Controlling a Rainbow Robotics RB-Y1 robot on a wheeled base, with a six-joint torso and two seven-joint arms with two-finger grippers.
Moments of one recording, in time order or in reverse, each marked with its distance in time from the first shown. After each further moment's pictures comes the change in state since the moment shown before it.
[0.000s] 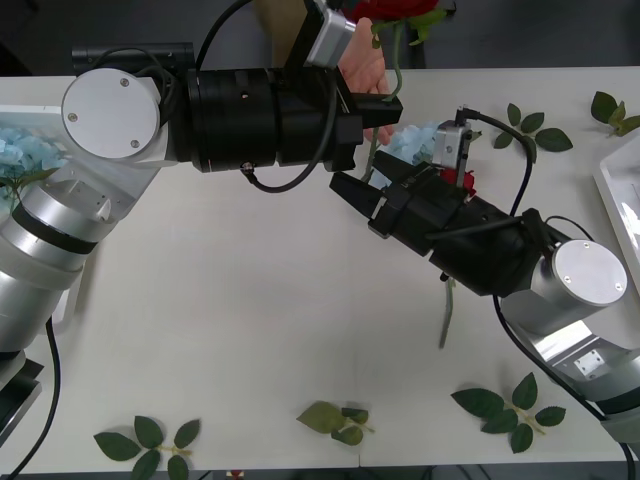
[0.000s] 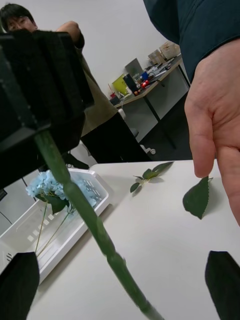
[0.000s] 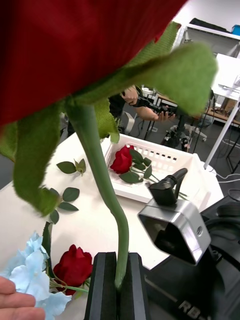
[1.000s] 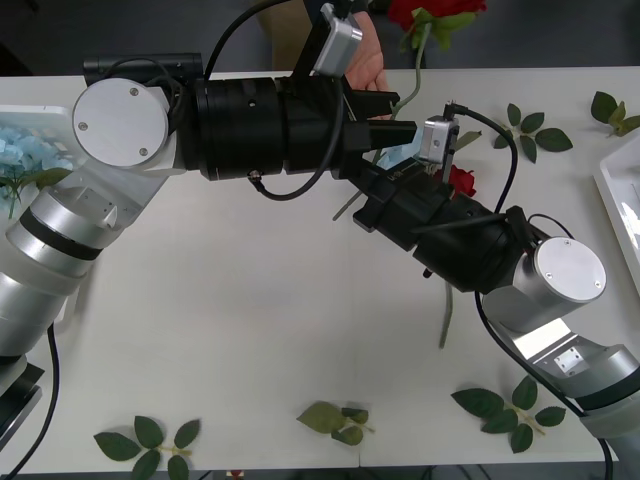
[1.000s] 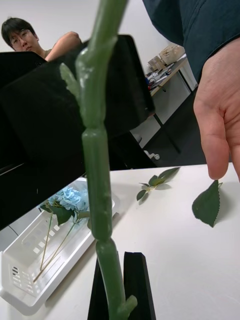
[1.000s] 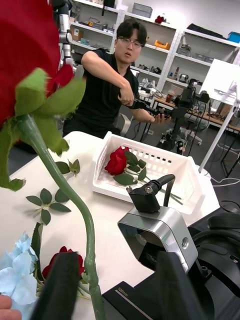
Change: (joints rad) right arm -0.016 0.041 0.013 0.015 -0.013 -0.018 0.001; left arm 0.006 0.000 -0.027 0.000 0.025 -0.027 0.000
